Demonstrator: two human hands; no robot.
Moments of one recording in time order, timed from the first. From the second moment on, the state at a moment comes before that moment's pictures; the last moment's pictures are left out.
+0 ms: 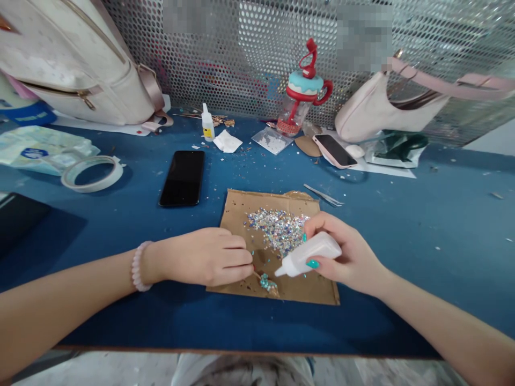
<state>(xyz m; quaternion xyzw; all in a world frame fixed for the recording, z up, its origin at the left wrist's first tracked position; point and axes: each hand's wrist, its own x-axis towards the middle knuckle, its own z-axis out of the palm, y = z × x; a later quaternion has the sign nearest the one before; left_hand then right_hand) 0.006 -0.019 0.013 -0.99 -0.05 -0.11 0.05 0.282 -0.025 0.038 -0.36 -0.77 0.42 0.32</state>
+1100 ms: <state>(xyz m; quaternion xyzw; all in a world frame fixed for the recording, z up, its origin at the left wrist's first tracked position) 0.006 -0.018 0.013 -0.99 -0.06 -0.11 0.04 0.286 -0.025 0.028 -0.34 -0.67 0.58 0.32</state>
